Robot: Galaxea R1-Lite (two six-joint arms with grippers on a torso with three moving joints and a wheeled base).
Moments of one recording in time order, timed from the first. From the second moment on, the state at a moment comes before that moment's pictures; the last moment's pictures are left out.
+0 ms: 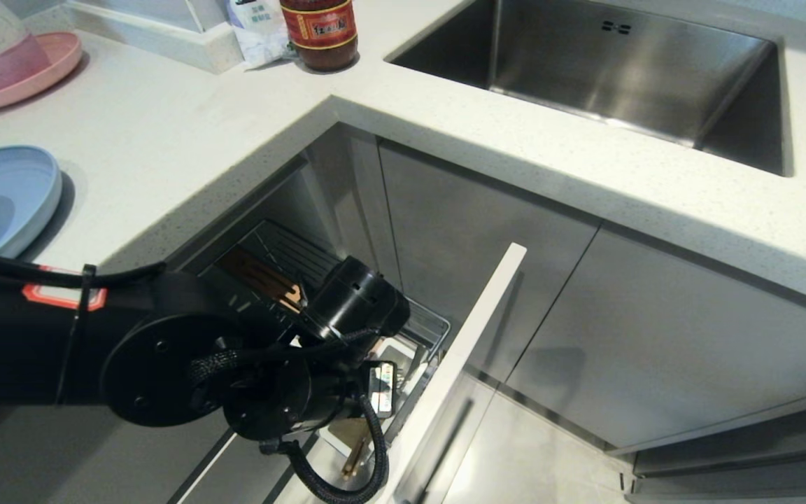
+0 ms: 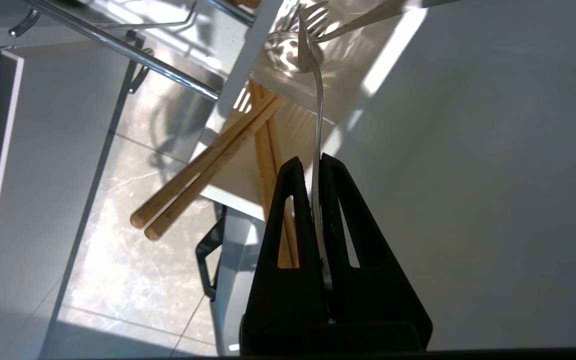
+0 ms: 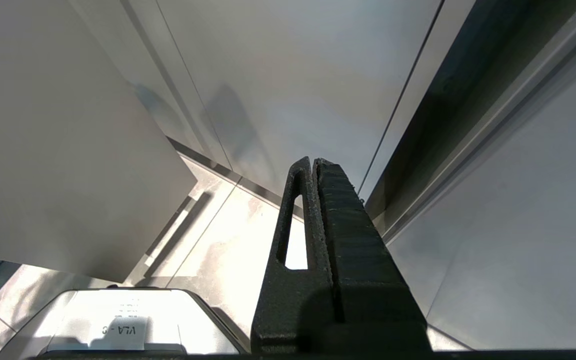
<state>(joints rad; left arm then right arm) -0.87 1.74 -1.12 0.34 0.46 -0.60 0.01 0.00 0.00 0.00 0.00 0.02</state>
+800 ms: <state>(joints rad) -0.90 1.60 -1.18 0.50 0.50 -0.60 0.01 0.00 0.00 0.00 0.00 0.02</state>
